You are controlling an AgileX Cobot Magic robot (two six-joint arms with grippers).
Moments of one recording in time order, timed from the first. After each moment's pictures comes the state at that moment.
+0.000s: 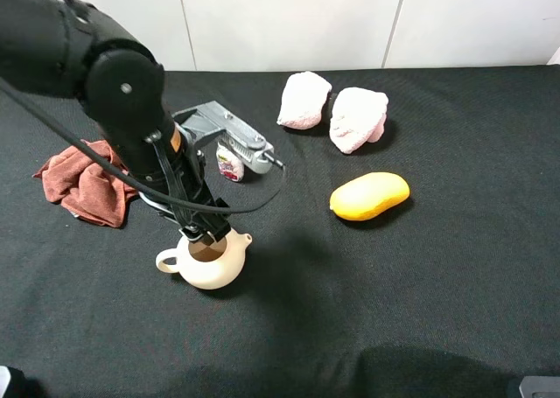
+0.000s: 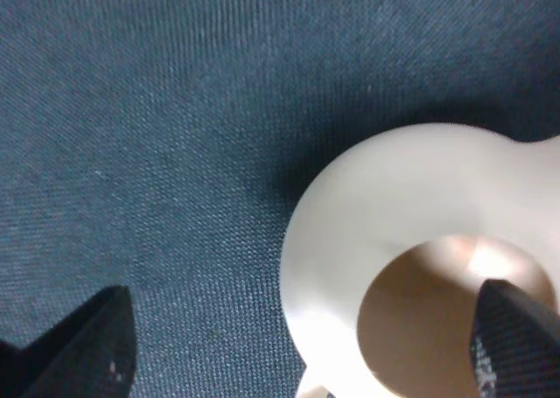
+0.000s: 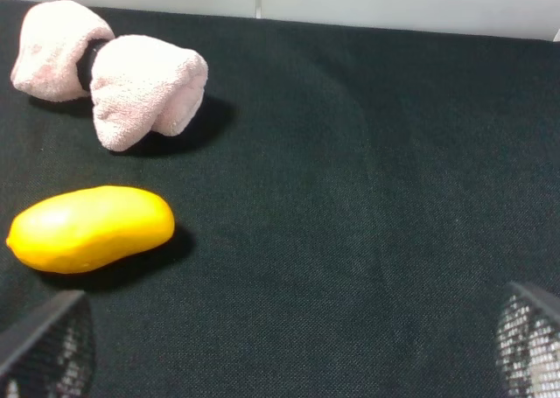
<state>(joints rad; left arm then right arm) -0.78 1.73 -0.89 0.10 0.60 -0.07 0.05 0.00 -0.54 0.06 1.12 -0.15</state>
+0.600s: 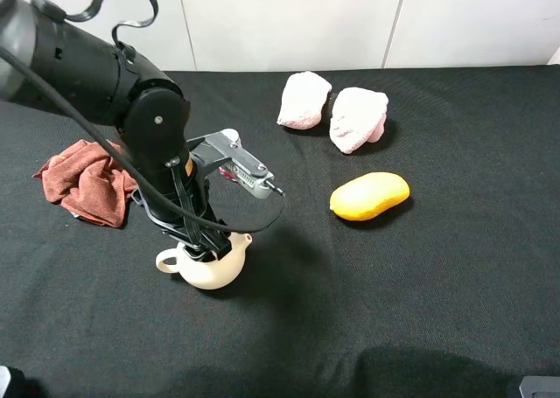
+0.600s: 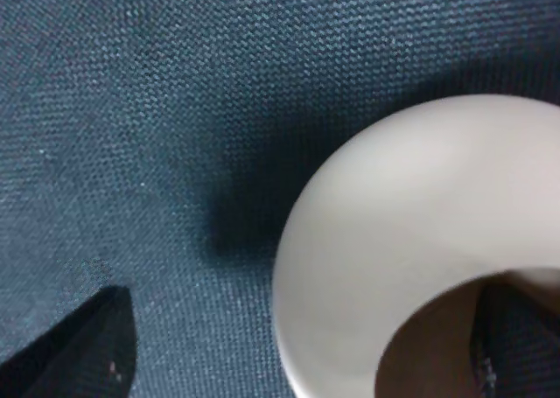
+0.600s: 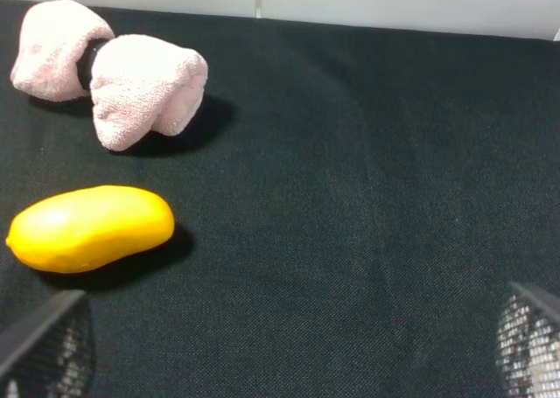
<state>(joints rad) -0.78 1.83 -0.89 0.09 0.58 -0.08 0.05 0.00 -0.54 0.06 1.12 -0.15</state>
